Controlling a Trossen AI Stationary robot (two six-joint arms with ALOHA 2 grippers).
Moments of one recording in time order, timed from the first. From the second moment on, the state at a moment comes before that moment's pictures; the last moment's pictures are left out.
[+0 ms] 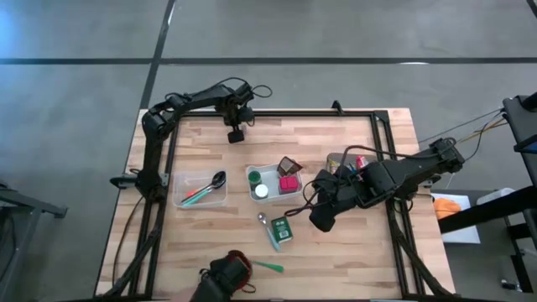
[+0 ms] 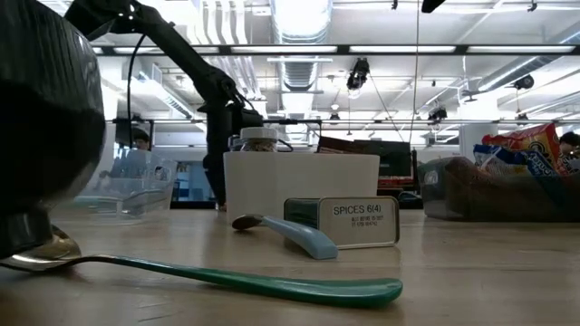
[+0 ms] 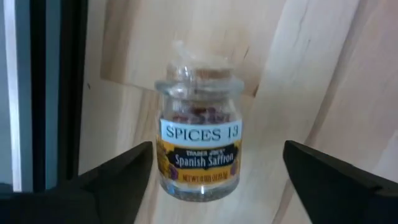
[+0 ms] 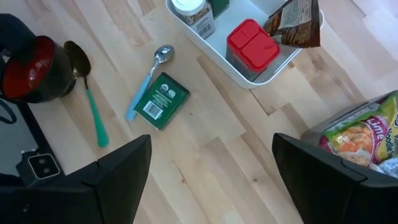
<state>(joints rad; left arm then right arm) 0.78 2.11 1.54 -0.93 0.02 0.56 0.40 1.56 1.67 -1.29 0.29 0.99</state>
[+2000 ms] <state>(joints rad) 0.26 1.52 1.58 -1.08 0.71 0.13 0.29 1.56 1.75 -0.85 0.31 0.28</state>
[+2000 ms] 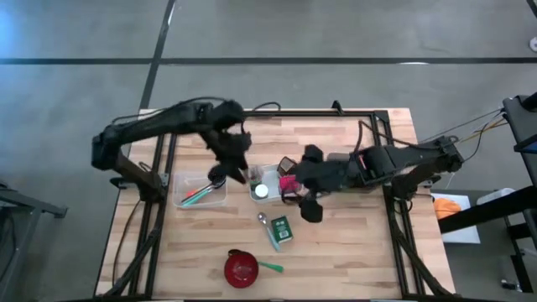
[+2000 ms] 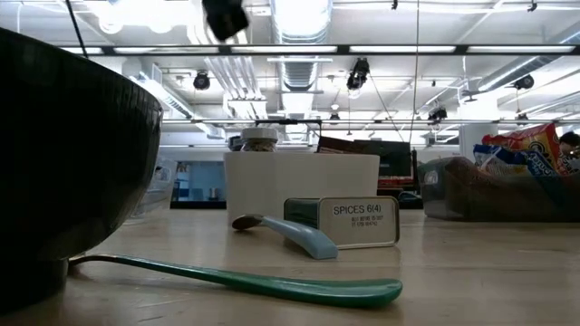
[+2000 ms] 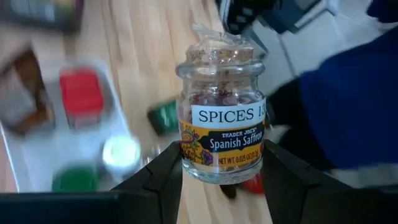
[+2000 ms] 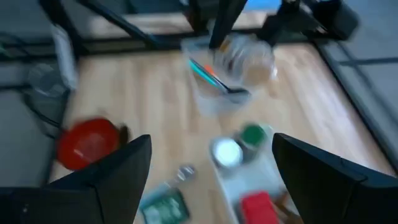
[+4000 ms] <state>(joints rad) 0.09 1.50 1.58 -0.66 0.48 -0.14 0.15 1.59 1.80 -0.72 0.13 0.46</state>
